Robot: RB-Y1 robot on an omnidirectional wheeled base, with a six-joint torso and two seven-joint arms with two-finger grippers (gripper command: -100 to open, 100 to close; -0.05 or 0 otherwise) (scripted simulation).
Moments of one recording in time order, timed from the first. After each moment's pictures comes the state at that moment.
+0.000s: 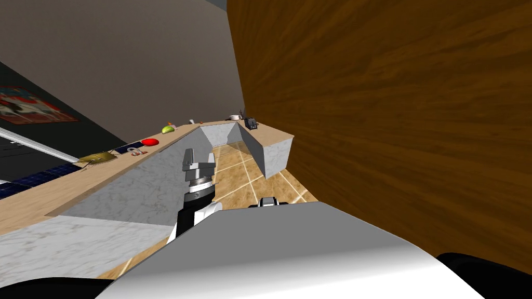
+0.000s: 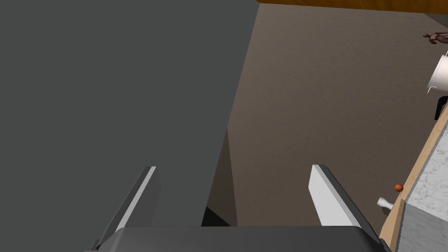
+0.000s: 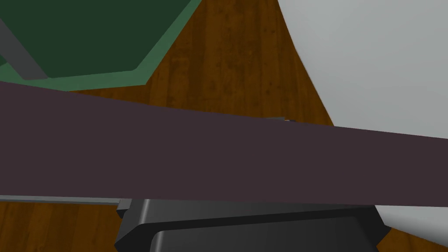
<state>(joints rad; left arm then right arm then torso) 0.55 0.04 0.05 -2.34 0.10 -0.49 0.08 1.42 -0.95 -1.00 -0.61 0.83 0.27 0.43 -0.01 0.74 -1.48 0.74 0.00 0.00</state>
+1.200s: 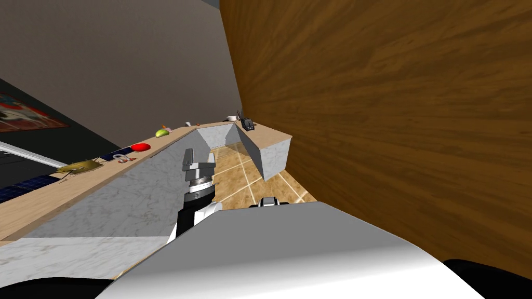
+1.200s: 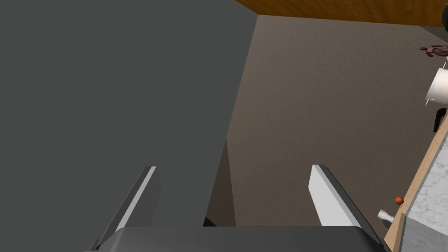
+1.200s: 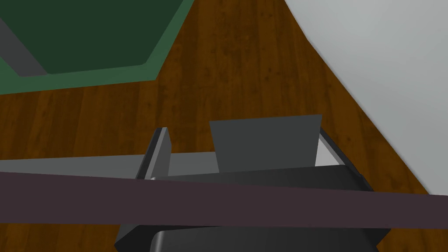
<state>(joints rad) 0.55 0.04 0.05 -2.34 0.10 -0.49 0.08 1.52 -0.97 -1.04 -0.60 0.77 0.18 0.43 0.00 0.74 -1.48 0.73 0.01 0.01</state>
